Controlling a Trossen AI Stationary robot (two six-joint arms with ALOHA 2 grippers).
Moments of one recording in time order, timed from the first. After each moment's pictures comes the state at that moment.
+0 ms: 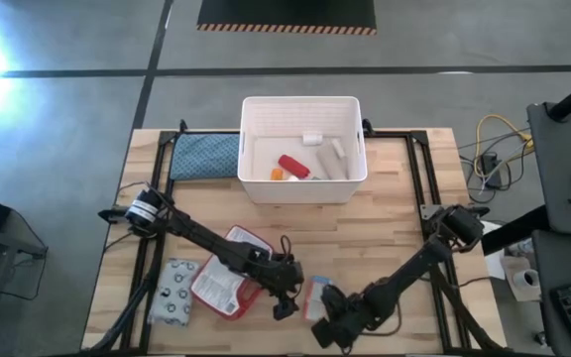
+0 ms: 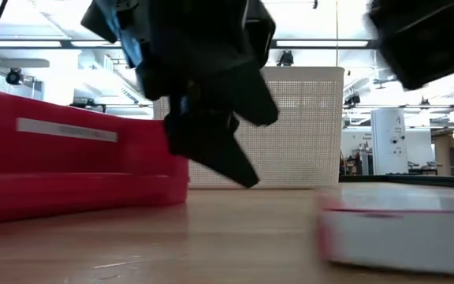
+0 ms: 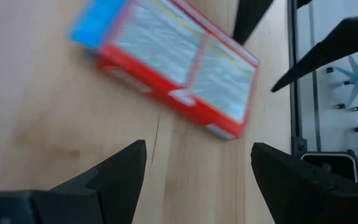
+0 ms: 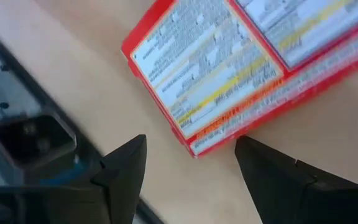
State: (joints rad) left arm -0.39 1.97 1.24 -0.04 0.14 -0.72; right arm 0.71 2.01 1.25 -0.31 0.16 1.70
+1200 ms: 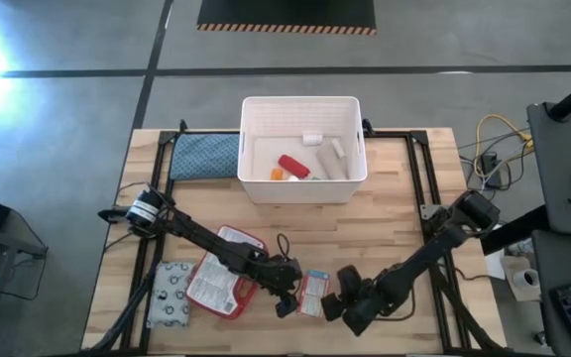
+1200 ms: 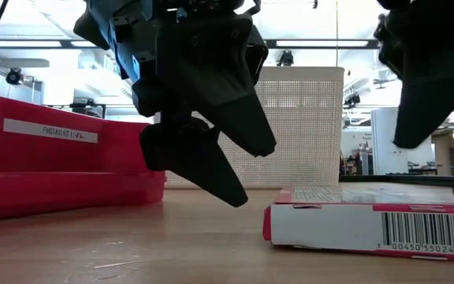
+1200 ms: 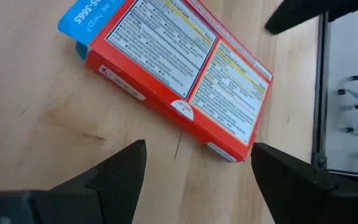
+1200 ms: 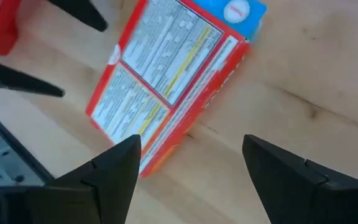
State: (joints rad) left arm -0.39 1.97 1.22 -0.03 0.07 -0.81; right arm 0.71 1.84 1.07 -0.36 0.35 1.89
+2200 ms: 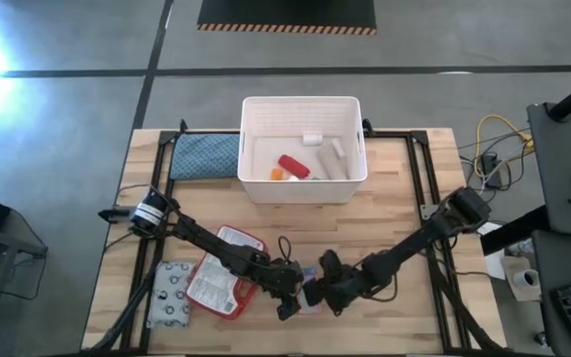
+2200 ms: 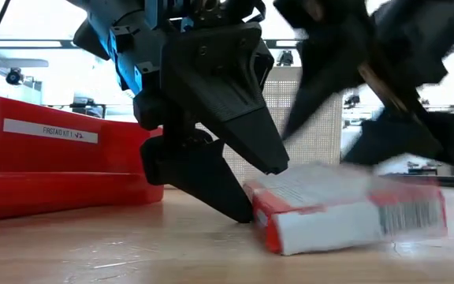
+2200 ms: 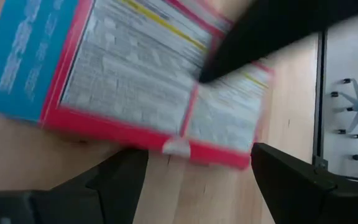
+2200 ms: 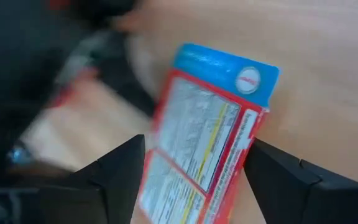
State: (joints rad) left arm -0.39 2.03 1.23 0.02 0.08 -0.84; right arm 0.56 1.86 1.06 -0.13 0.38 1.66
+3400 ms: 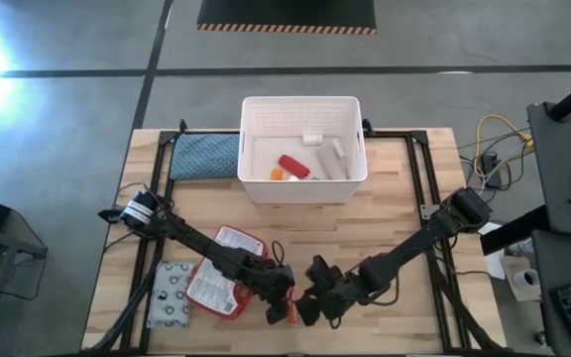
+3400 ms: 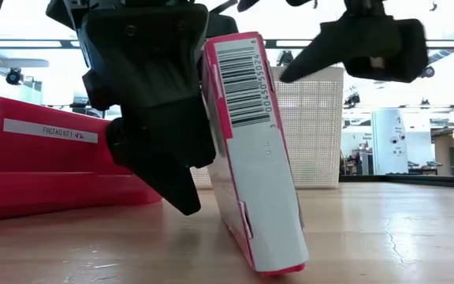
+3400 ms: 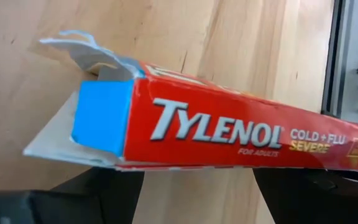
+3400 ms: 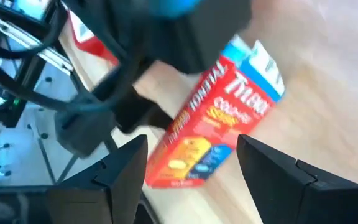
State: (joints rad) left arm -0.44 1.94 1.21 -0.15 0.07 -0.83; right arm 0.58 1.86 1.30 -0.29 0.31 1.40
